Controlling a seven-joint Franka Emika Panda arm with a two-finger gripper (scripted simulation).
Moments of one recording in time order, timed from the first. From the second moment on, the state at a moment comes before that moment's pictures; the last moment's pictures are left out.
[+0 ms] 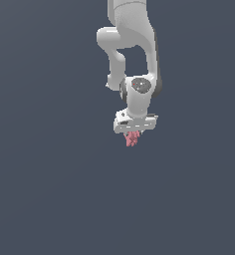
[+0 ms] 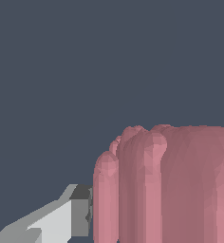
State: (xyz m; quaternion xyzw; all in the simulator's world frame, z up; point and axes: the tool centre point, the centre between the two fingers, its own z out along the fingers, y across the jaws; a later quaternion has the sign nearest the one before) arm -0.089 0.082 0.066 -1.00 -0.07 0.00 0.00
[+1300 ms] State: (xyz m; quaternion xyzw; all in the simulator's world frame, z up) arm -0.029 -0.015 0.161 -1.00 -0.07 0.00 0.00
